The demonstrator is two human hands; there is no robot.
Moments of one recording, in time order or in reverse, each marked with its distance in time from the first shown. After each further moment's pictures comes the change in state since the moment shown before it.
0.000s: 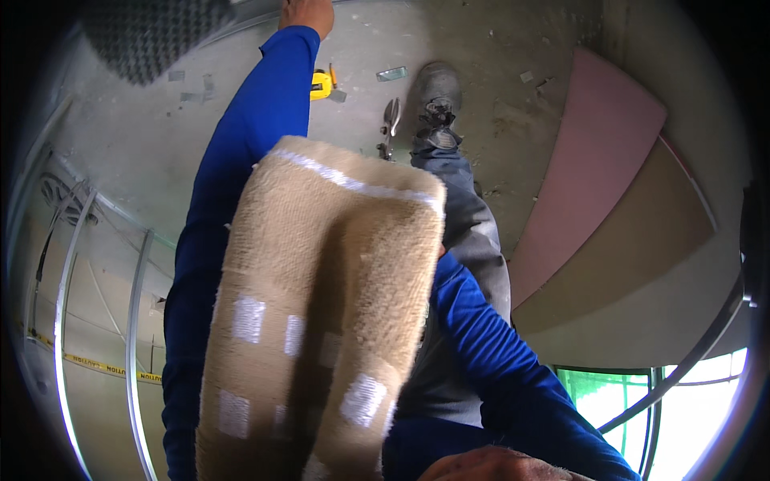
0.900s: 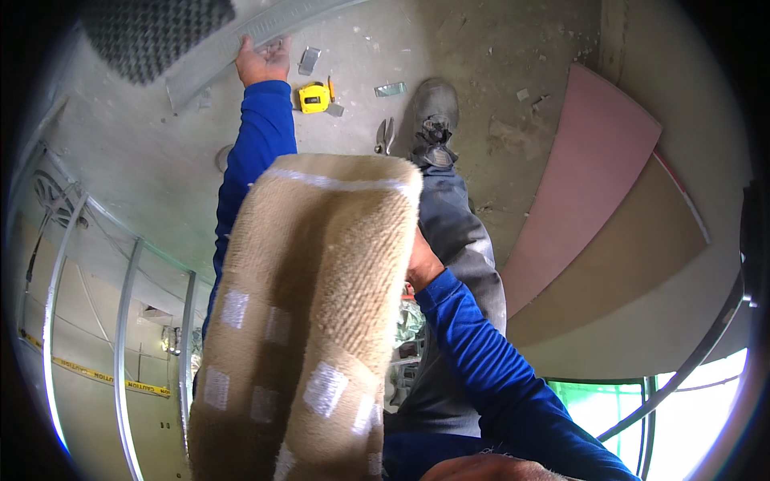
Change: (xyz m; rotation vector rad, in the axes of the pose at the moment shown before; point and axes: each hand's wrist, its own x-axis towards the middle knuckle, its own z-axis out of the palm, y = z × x) left_hand -0.056 -0.052 -0.011 -2.469 0.484 -0.860; right_hand -0.007 -0.021 0.017 0.008 -0.003 0.096
